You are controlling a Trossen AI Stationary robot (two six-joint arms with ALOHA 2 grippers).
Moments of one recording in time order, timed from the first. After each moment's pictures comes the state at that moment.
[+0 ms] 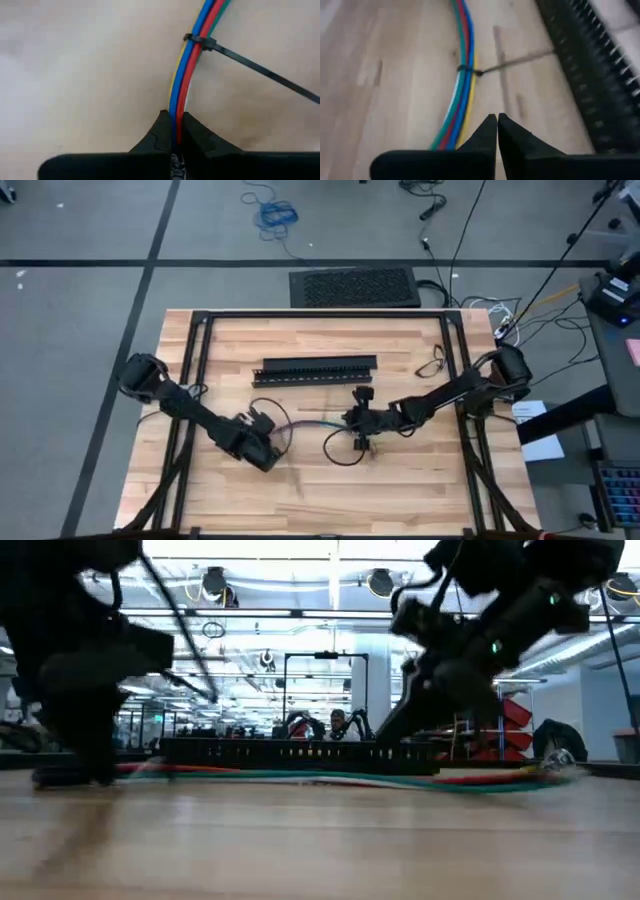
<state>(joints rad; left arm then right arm) -0.50 1.62 0.85 -0.83 -0.33 -1.32 0.25 1.64 0.73 0.18 0.42 0.02</state>
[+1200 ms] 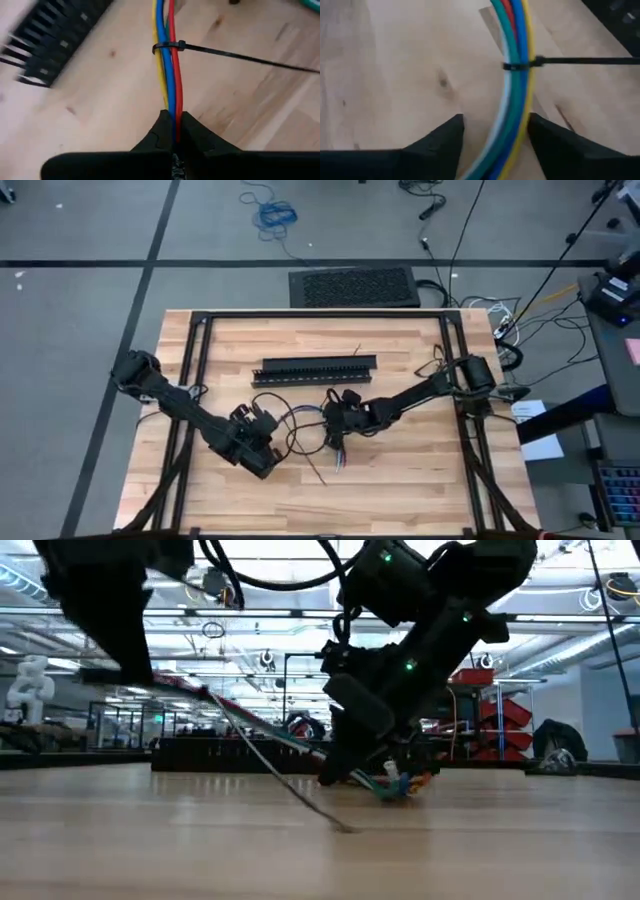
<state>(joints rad) -0.57 1.58 1.14 -1.04 -0.51 -1.17 0.18 2.00 1.04 -0.07 0.36 0.51</state>
